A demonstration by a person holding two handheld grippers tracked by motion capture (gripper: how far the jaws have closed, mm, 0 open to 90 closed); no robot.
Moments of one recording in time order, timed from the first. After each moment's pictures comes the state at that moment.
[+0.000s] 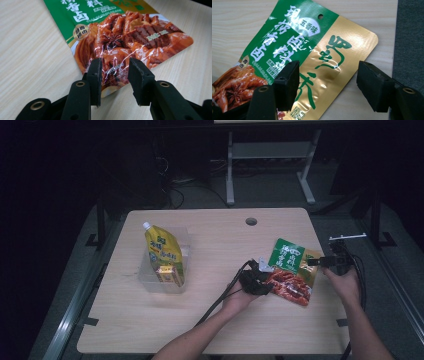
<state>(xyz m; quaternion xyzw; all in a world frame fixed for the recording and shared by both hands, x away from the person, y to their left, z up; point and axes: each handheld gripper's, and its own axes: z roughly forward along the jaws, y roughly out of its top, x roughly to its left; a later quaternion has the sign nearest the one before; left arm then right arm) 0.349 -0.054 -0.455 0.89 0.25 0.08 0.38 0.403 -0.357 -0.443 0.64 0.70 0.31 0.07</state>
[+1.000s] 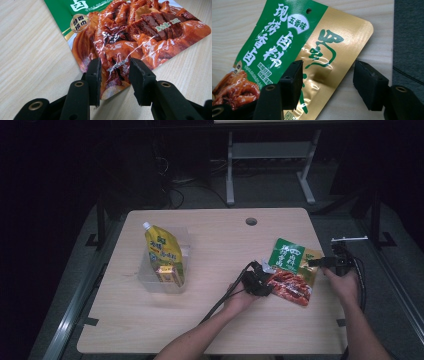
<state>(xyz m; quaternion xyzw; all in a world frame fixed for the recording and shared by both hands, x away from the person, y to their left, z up) 0.352 -0.062 -0.464 0.90 0.25 0.08 0.35 0.407 -0.367 -0.458 0.67 0.67 0.32 0.03</state>
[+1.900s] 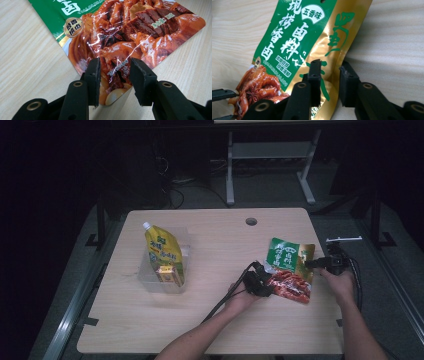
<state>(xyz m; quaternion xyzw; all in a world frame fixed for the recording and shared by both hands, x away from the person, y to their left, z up) 0.353 -0.065 -0.465 0.90 0.25 0.08 0.35 0.411 -0.356 -0.462 0.65 0.68 0.34 -0.01</state>
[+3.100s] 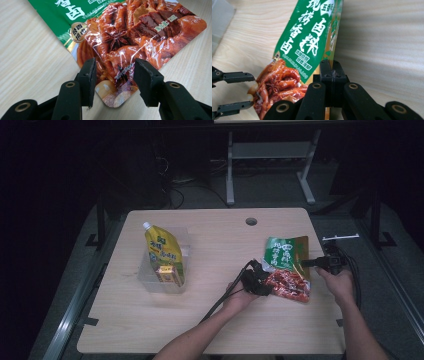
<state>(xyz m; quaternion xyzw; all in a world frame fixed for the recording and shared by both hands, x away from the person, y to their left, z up) 0.352 -0.057 -0.456 0.89 0.26 0.10 0.36 0.404 -0.339 -0.443 0.60 0.71 0.37 -0.02</state>
